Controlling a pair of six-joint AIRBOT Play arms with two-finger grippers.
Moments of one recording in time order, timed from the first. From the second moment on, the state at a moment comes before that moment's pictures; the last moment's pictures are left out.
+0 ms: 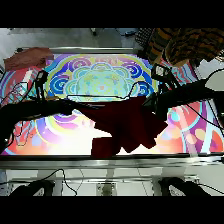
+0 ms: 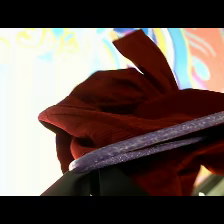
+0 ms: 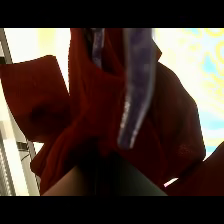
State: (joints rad) left arm -0.04 -0.96 0.92 -2.36 0.95 2.16; right arm 0.05 -1.12 1.41 -0.95 1.55 0.37
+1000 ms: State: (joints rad) left arm 0.09 -0.90 1.01 -2.46 1.19 2.15; right arm -0.02 -1.12 1.41 -0.81 1.55 0.38
